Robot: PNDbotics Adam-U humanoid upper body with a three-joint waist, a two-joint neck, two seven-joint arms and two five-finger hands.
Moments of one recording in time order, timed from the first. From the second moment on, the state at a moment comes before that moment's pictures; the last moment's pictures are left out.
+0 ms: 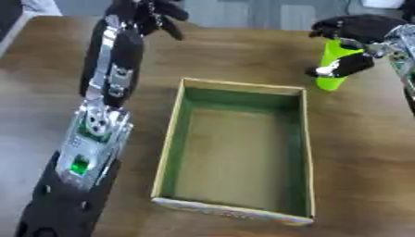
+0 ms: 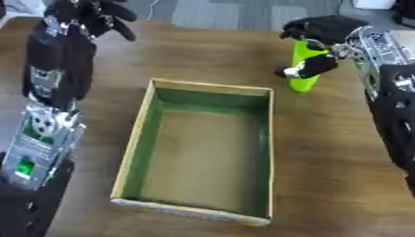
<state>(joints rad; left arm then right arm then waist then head) -0.33 0.24 -0.12 -1.98 -0.10 -0.23 0.12 -1.07 -0.35 0.15 -0.86 1.31 -0.47 0.44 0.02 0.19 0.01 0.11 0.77</state>
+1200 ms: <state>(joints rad) -0.32 0.23 -0.12 -1.98 -0.10 -0.22 0.11 -1.01 -0.39 0.12 -0.90 1.36 -0.47 0.11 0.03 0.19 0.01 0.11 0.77</state>
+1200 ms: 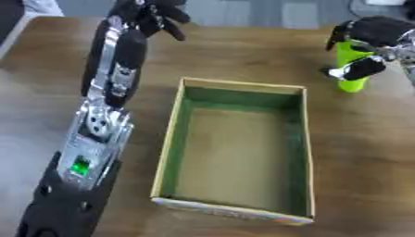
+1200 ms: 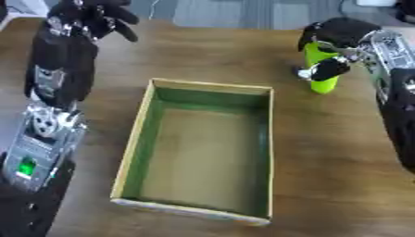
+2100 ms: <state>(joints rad) -0.30 0.23 -0.12 -1.98 -0.10 -0.22 0.11 -0.99 -0.45 0.13 -0.90 1.26 -0.52 -0.34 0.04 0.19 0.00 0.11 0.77</state>
